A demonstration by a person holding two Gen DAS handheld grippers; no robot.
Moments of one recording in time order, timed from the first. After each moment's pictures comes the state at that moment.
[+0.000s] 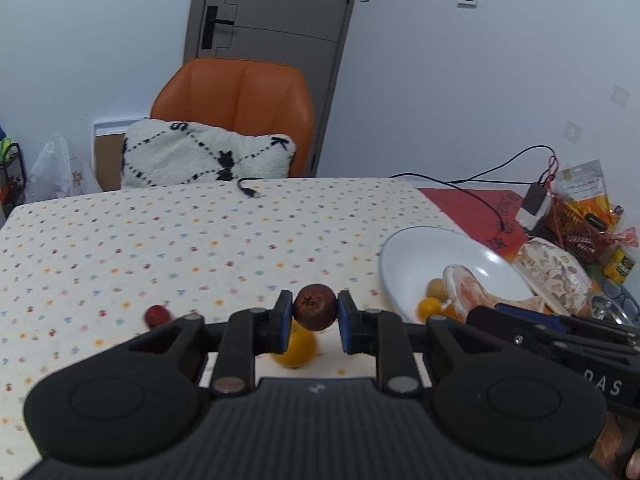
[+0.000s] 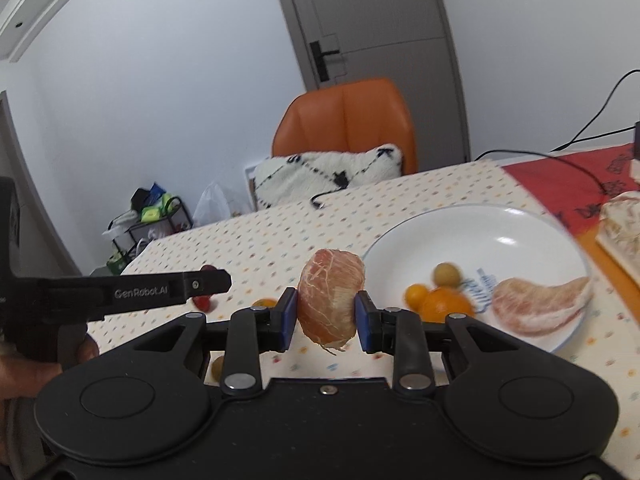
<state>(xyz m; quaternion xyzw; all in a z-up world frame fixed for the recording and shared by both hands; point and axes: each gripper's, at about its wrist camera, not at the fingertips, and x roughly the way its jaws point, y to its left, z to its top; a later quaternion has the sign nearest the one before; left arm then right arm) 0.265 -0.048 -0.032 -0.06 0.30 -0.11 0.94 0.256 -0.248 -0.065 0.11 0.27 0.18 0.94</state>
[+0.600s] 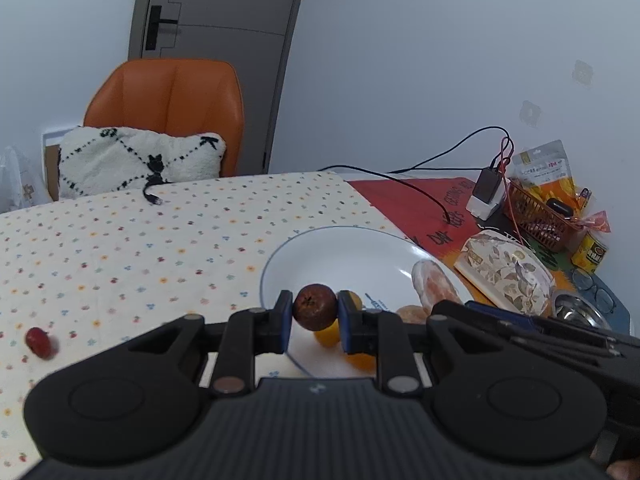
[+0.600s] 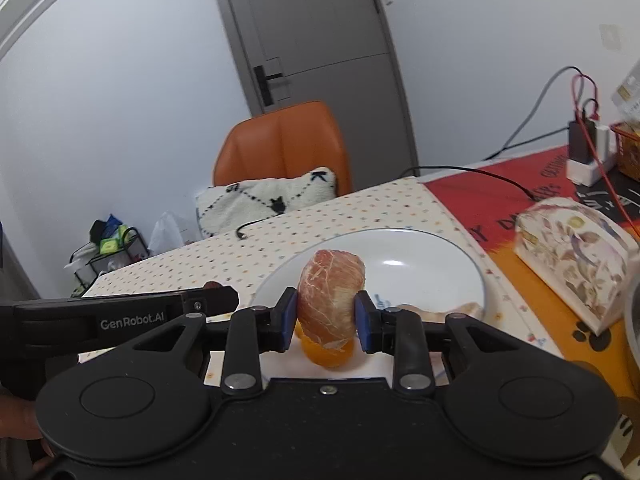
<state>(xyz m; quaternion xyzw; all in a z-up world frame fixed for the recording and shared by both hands) 0.293 -0.133 -0.042 -0.05 0.31 -0.17 0.94 0.268 -0.312 -0.078 0.14 0.25 0.11 0.95</state>
